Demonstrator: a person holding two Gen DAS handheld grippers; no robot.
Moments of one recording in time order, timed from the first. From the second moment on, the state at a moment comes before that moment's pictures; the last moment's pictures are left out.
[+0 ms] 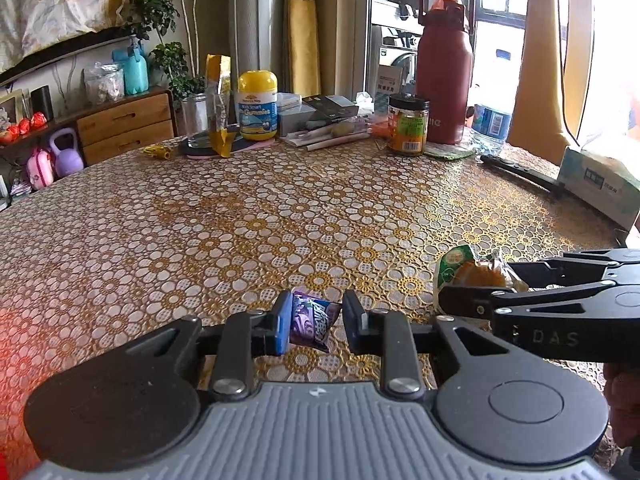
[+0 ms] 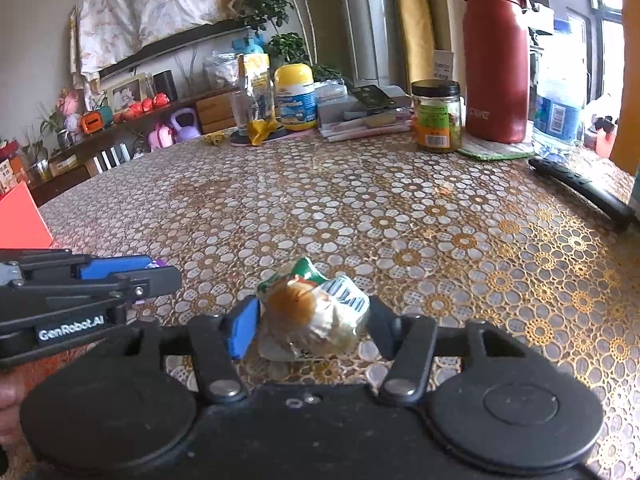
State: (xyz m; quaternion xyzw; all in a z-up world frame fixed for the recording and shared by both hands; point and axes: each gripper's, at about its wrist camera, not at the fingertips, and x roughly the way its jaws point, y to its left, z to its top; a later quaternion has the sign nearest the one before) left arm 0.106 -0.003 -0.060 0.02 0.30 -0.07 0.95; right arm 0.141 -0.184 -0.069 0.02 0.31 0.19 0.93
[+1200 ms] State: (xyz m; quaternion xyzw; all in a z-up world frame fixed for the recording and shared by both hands) left arm -0.034 0.065 0.044 -0.01 0.18 0.02 0.98; right arm 0.043 -0.124 0.041 0.01 0.20 0.30 0.93
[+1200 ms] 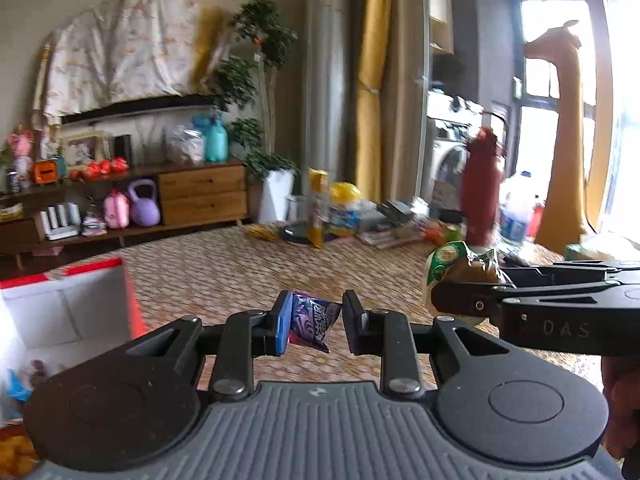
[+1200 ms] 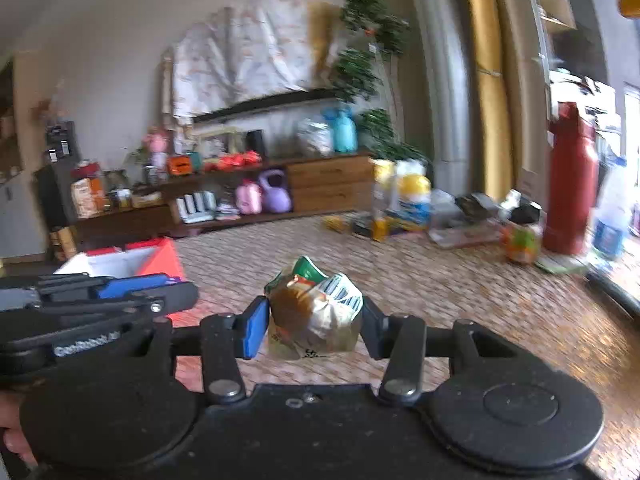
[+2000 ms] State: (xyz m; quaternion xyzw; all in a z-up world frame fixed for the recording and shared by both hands) left arm -0.059 0.257 0.058 -0.05 0.24 0.18 0.95; right arm 0.047 0.103 0.080 -0.08 0.23 0.51 0.83
